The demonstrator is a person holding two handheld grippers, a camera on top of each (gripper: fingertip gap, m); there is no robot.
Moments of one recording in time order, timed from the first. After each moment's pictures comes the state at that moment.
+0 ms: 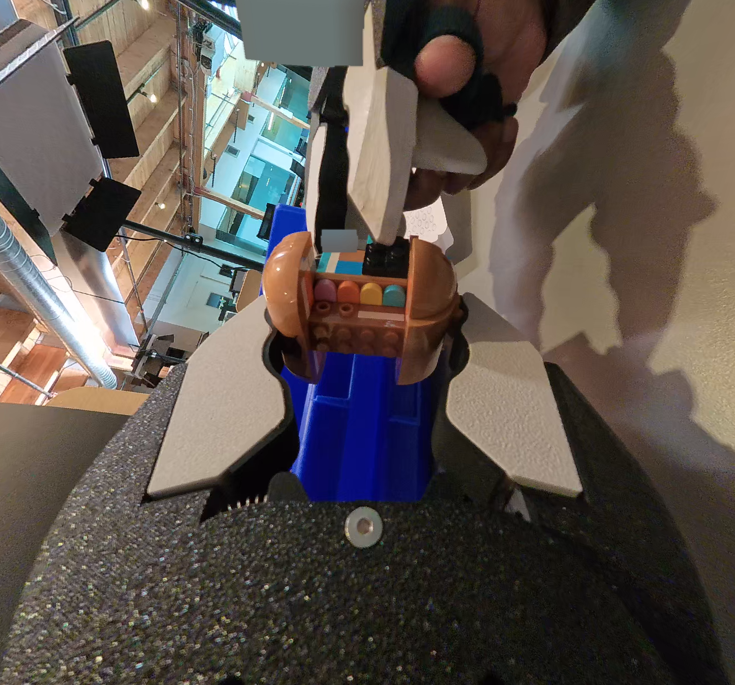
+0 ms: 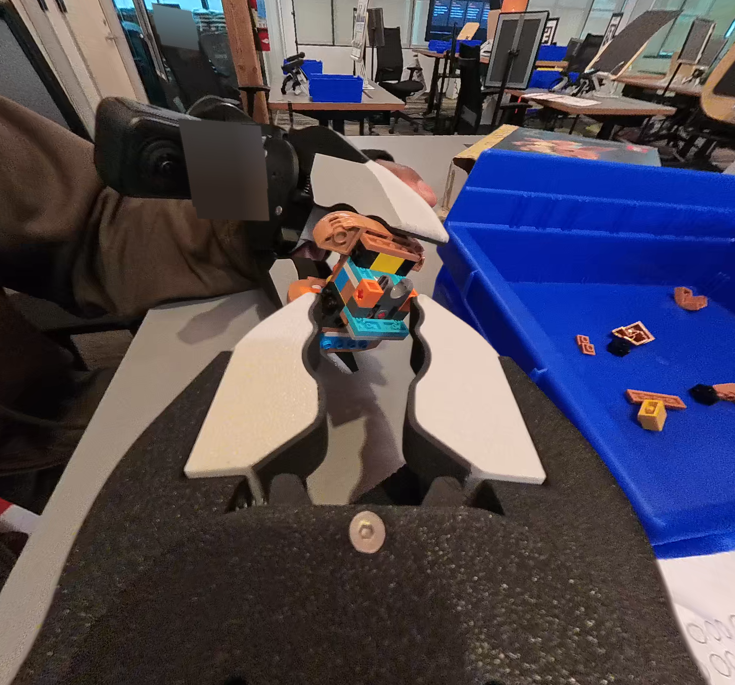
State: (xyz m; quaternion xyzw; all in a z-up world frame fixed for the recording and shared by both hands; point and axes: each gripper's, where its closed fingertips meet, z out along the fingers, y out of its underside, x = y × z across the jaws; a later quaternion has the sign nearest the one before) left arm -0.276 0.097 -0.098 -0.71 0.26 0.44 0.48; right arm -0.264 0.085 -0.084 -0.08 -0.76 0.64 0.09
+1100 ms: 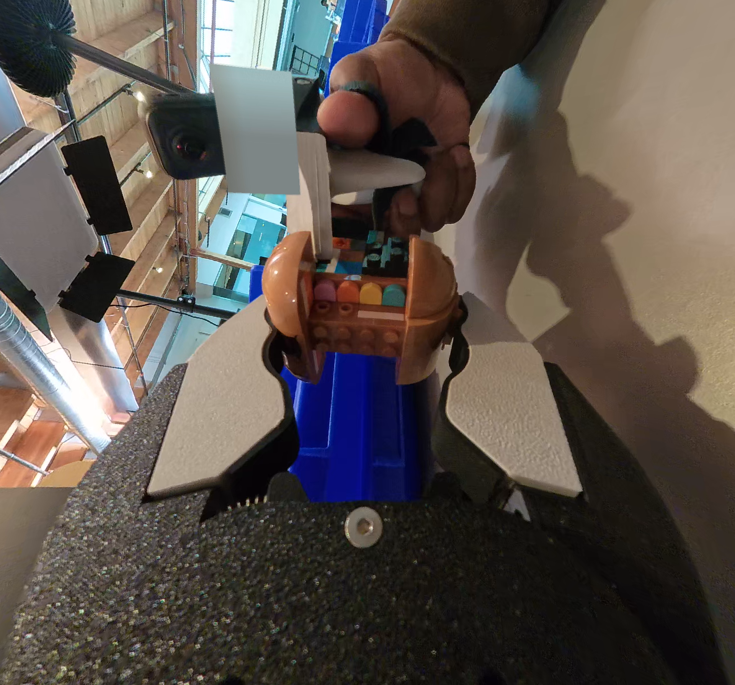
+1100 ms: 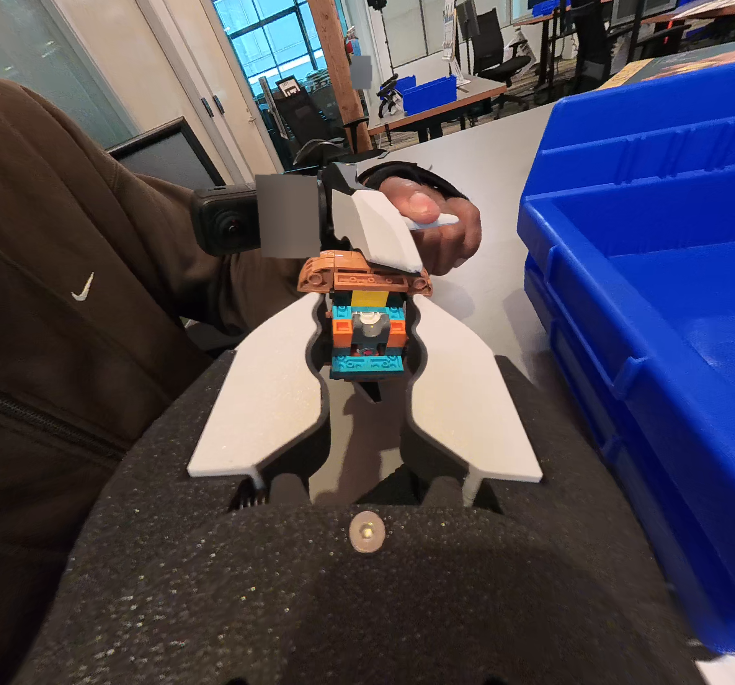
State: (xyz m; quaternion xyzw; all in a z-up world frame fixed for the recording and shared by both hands) left arm -0.247 0.109 -0.107 -0.68 0.34 0.43 0.50; right arm -0.243 0.081 -0.083 -0.10 -0.74 0.66 -0.10
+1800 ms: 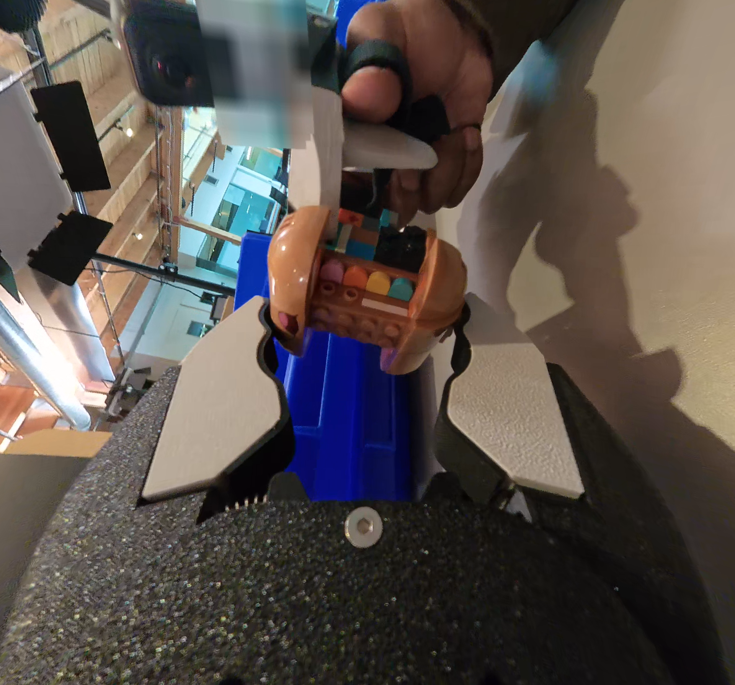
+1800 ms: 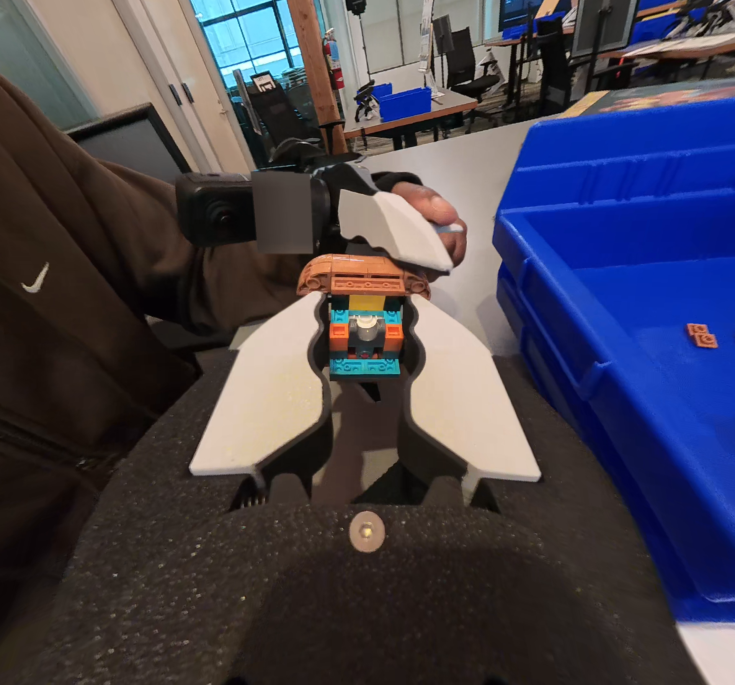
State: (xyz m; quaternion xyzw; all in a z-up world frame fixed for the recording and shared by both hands) left arm -0.262 0.107 -0.112 -0.70 0.30 0.41 0.49; right arm -0.249 0.084 -0.082 -0.09 -0.74 0.66 -0.05
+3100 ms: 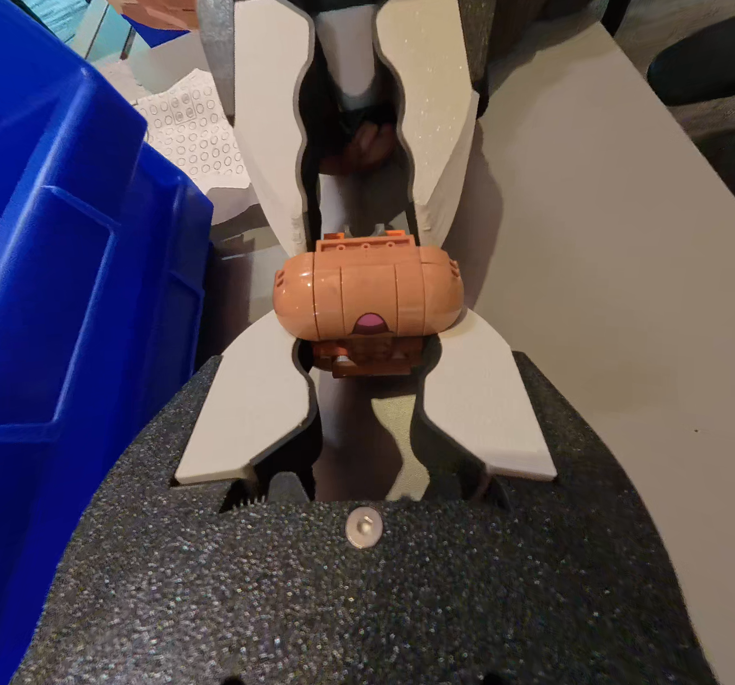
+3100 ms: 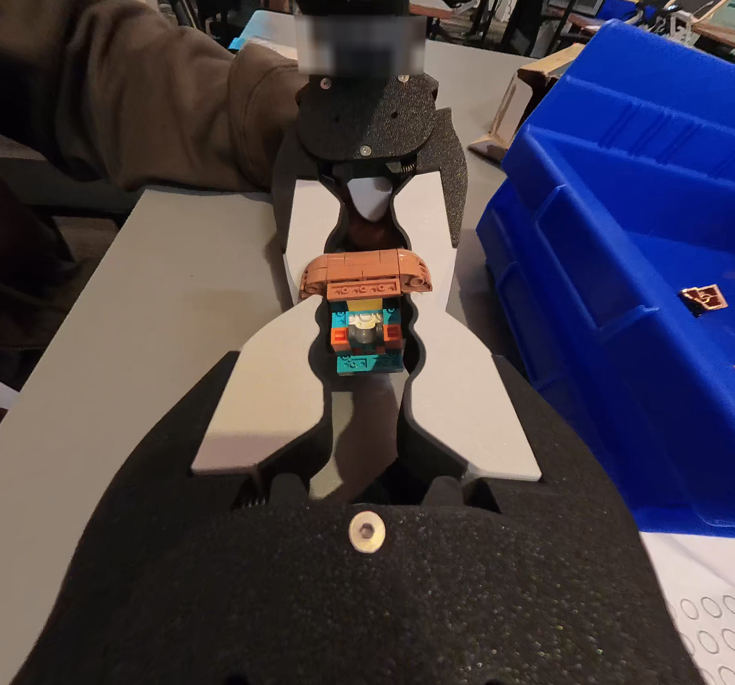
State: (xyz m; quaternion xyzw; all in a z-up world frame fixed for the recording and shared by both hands) left arm -0.245 0.109 -0.178 -0.87 0.14 0.06 0.47; right arm -0.242 0.091 -0.140 -0.02 -0.82 0.56 0.10
